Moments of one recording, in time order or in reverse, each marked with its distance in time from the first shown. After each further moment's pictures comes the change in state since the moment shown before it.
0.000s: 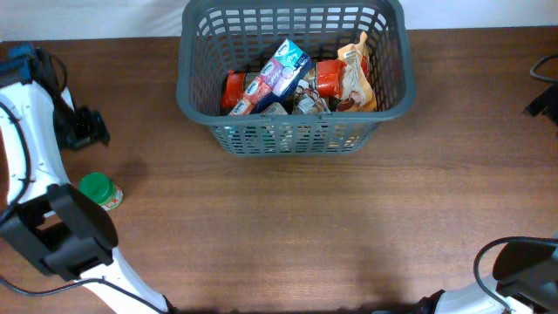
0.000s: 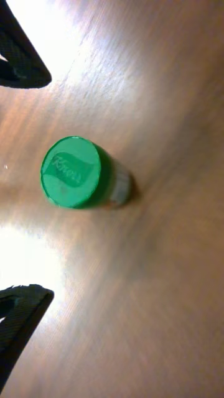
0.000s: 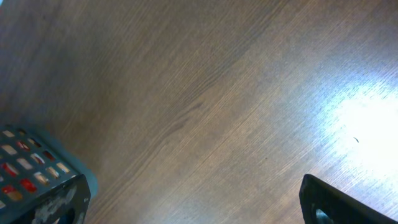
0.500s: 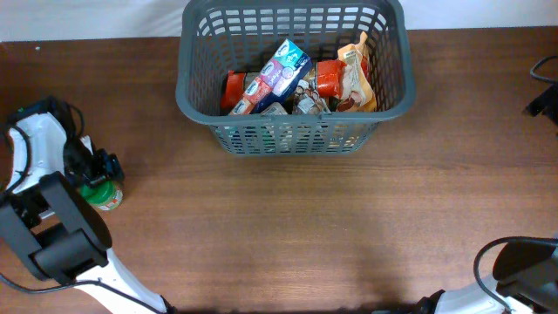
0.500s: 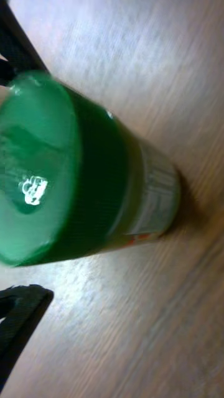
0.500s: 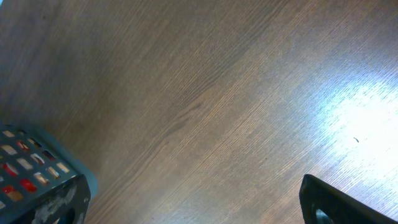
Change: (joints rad) left arm 0.063 -0.001 -0.395 0.189 0.016 0.047; right arm 0.000 0.000 0.000 0.000 0.000 0.000
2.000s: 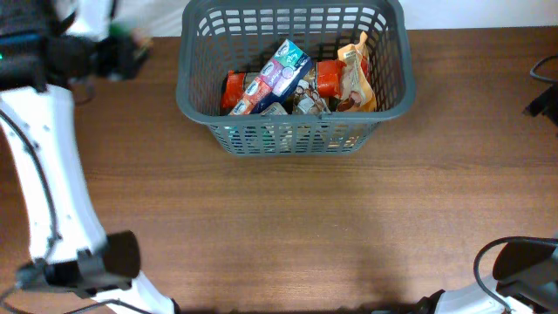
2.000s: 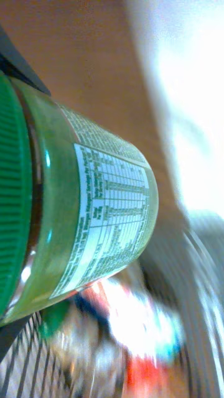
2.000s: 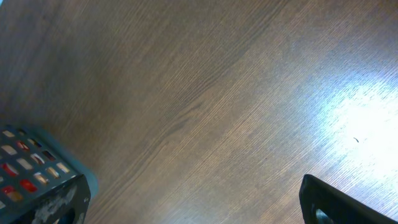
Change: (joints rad) left arm -0.319 -0.172 0.763 -0.023 0.408 0.359; right arm 0.000 0.000 0.000 0.000 0.000 0.000
